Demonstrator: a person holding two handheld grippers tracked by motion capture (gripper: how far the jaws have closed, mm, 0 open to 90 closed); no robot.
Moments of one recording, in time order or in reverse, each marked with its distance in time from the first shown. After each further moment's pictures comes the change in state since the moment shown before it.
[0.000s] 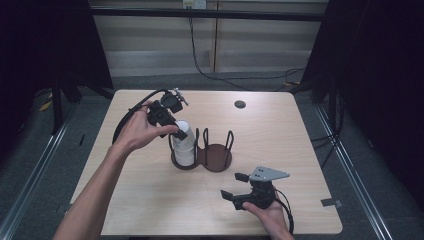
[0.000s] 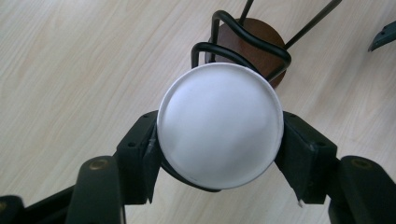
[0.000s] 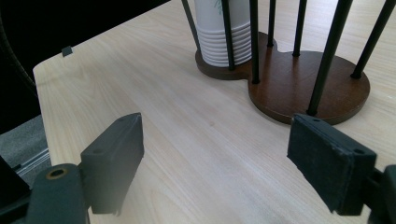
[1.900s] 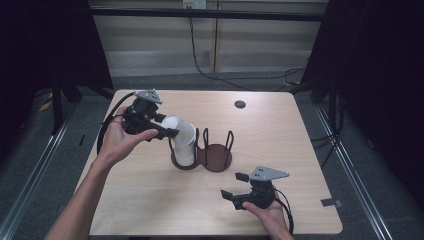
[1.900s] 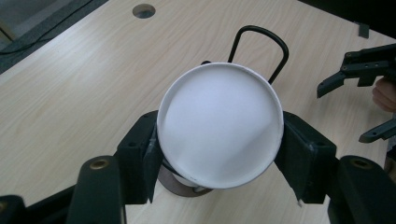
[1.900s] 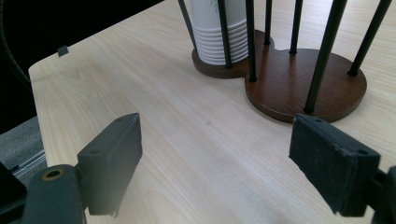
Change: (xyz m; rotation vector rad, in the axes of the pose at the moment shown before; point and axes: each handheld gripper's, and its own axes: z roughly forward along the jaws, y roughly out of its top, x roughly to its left) left arm -0.005 -0.055 -0.035 -0.372 -0.023 -0.030; right arm -0.001 0.000 0.001 0.004 -0.009 0.008
